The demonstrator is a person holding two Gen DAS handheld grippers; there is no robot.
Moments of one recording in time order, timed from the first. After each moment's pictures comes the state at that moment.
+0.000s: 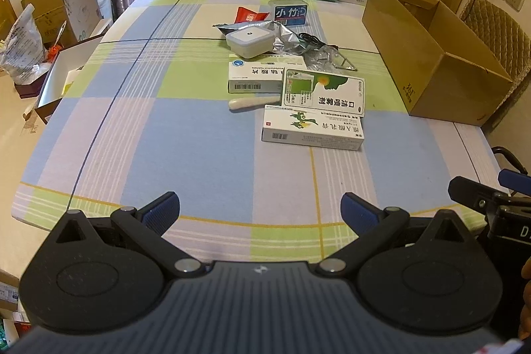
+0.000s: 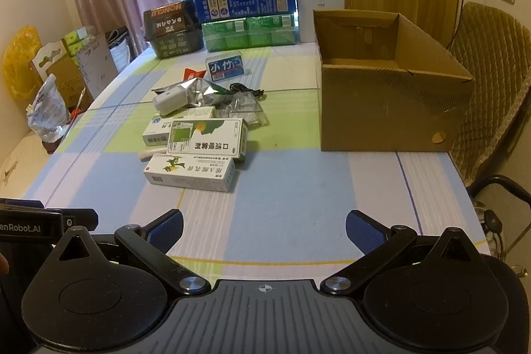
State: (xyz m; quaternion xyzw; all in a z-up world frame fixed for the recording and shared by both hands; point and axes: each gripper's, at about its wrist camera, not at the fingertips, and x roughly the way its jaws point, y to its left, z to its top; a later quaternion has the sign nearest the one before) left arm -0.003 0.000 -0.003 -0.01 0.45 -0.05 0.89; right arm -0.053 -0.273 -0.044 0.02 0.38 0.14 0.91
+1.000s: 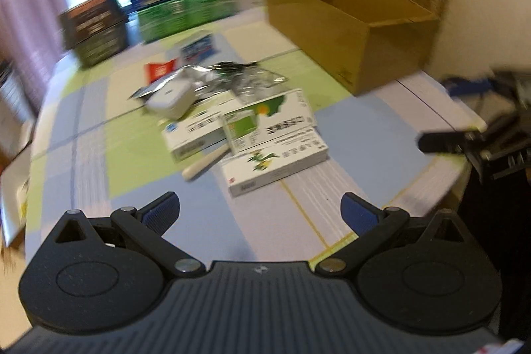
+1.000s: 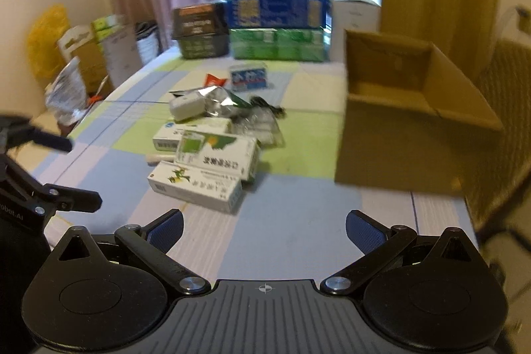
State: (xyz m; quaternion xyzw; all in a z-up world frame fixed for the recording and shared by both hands) left arm 0.044 -0.006 0.008 0.16 0.39 -0.26 0.87; right arm -0.023 -0.273 -0.041 -0.05 0.35 0.20 0.91
